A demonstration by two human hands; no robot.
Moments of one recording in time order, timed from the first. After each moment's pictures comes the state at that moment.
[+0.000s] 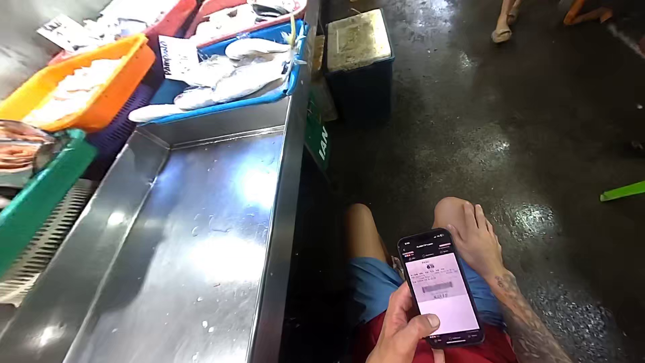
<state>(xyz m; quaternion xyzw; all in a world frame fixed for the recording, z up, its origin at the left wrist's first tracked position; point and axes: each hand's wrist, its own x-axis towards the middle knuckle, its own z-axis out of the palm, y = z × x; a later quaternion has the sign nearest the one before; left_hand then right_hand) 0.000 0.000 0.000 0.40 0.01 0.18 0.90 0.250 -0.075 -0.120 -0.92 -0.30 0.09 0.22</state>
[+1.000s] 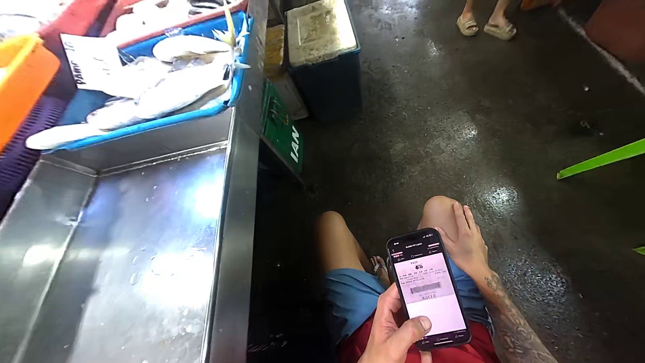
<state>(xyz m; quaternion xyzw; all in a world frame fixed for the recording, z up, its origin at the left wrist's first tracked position) 0.038 0.002 0.004 0.40 0.03 0.14 0.90 0.271 -0.108 -0.129 -0.92 -0.23 0.09 0.29</state>
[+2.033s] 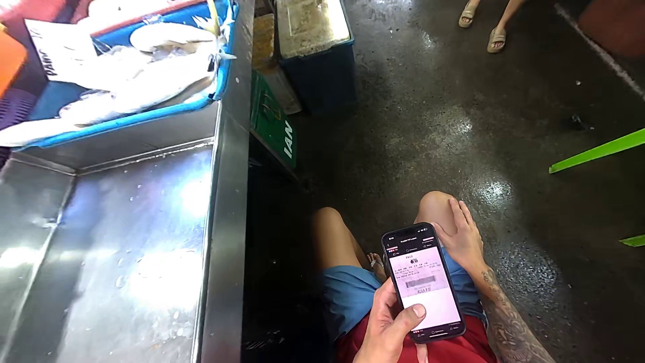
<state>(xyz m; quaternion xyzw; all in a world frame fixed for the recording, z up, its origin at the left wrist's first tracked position) 0.040 0.002 0.003 0.39 0.04 0.15 0.91 0.273 -0.111 -0.138 -0.91 -0.23 0.08 0.34</state>
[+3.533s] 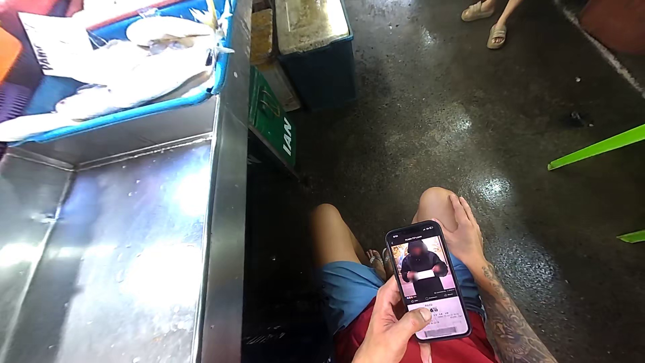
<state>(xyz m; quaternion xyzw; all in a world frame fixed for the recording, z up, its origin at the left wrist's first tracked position) 0.038 -0.001 0.007 0.39 0.03 0.12 0.91 0.275 -0.113 -0.138 -0.91 -0.22 0.08 0.35</state>
